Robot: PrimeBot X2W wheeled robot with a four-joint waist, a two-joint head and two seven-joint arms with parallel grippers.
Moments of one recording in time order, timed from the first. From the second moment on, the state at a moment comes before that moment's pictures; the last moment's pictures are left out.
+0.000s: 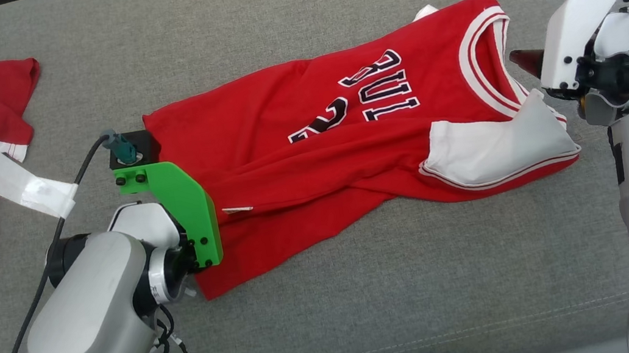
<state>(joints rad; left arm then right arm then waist) -0.69 0.38 -0.71 0.30 -0.79 0.38 0.81 -0.80 -0.05 -0.26 0.40 0.12 0.13 1.00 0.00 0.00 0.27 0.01</state>
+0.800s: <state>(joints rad) -0.70 0.34 -0.73 0.34 -0.81 0.36 0.79 -0.75 -0.05 -0.33 0.43 0.02 0.13 1.02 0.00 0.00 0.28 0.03</state>
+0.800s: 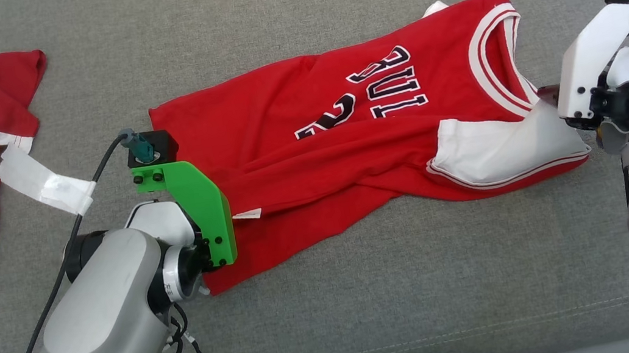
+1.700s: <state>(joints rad) -0.71 0.32 -0.74 0.37 -0.82 0.33 0.77 -0.83 -0.05 -0.27 0.64 0.13 0.13 0.80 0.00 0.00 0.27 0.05</state>
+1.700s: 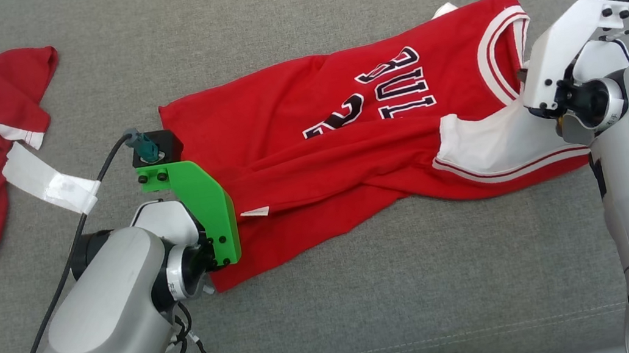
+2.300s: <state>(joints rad) -0.70 0.33 -0.74 0.36 -0.83 0.33 0.77 -0.83 -0.05 -0.27 0.62 -0.02 0.13 0.89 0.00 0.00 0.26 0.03</state>
